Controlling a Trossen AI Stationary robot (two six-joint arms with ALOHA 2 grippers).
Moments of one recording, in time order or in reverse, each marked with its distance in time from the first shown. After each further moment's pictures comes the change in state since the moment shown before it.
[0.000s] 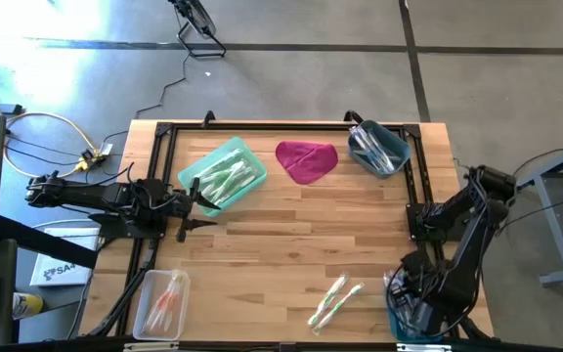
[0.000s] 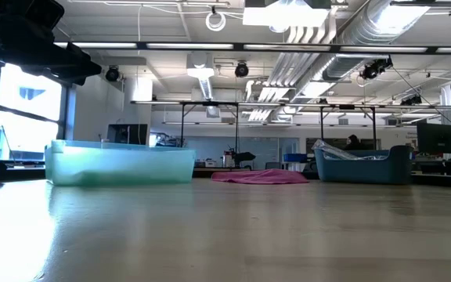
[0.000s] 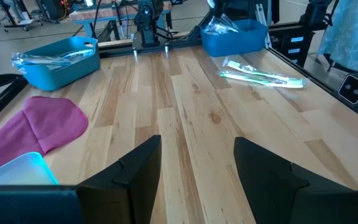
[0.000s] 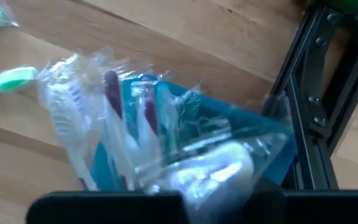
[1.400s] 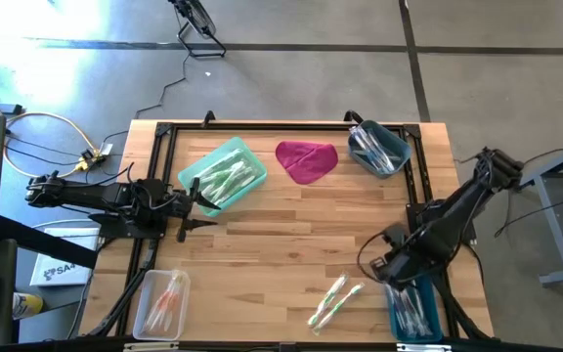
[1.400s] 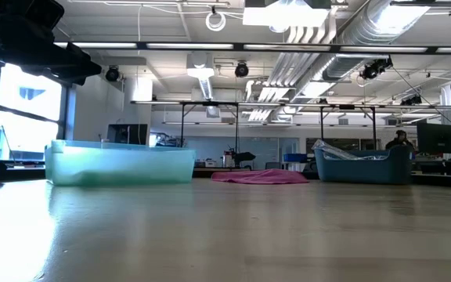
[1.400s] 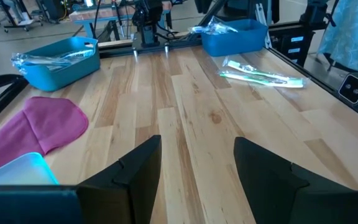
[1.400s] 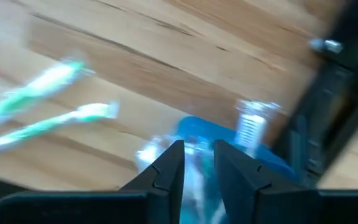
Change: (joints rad) left arm 0.000 0.000 0.000 0.000 0.000 0.003; right arm -0.357 -0.199 0.001 -0.022 -0.074 -0.377
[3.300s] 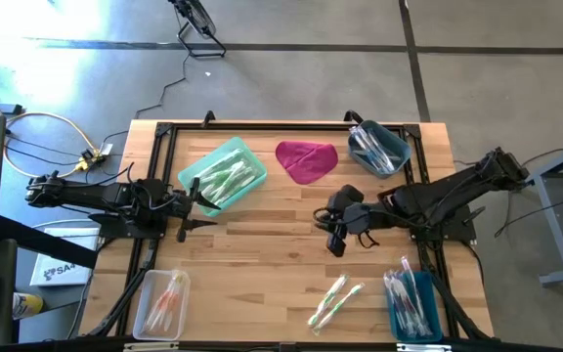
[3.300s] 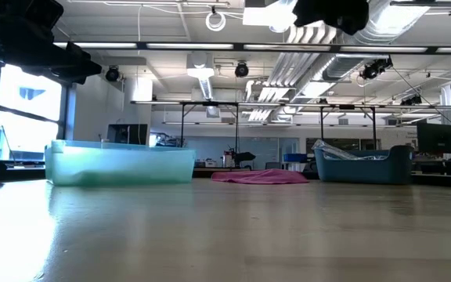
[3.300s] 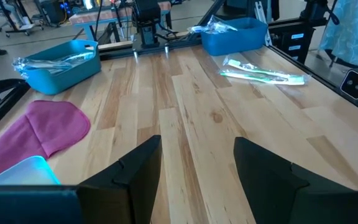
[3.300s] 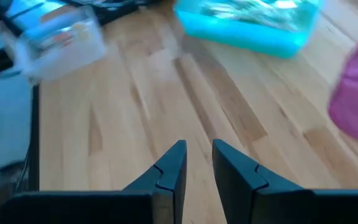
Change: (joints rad) left arm 0.000 0.000 0.000 0.000 -0.001 0.026; right arm -0.430 -0.028 0.000 0.789 0.344 -1.287
